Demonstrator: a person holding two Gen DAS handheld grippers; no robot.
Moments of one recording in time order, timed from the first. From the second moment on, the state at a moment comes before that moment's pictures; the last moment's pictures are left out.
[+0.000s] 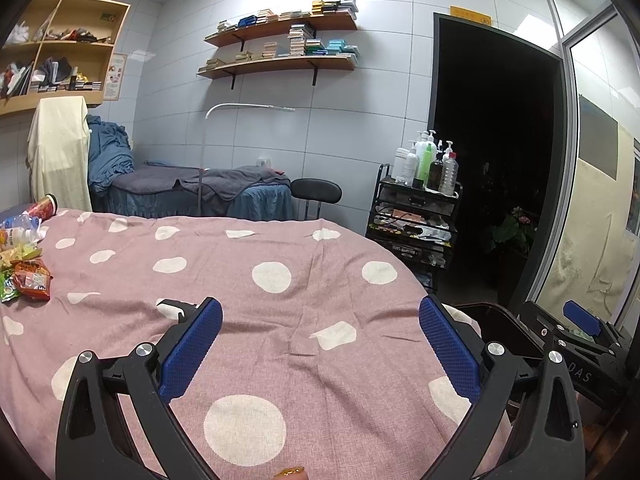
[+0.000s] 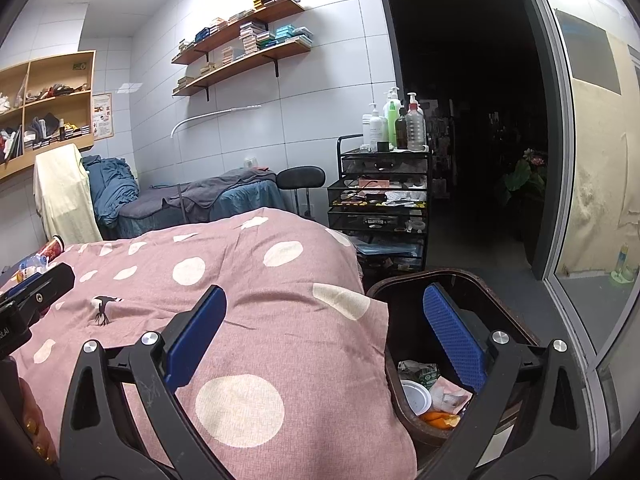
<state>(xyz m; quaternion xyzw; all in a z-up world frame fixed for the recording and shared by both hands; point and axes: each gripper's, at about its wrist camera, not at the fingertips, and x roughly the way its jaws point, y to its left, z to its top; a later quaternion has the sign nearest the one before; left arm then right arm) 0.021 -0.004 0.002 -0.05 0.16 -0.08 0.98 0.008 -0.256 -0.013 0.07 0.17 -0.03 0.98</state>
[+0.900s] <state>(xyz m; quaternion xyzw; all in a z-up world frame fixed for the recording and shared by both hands) 0.019 -0.005 0.000 -0.04 0.16 -0.08 0.98 0.010 -0.261 -0.015 0.07 0.17 -0.04 0.98</state>
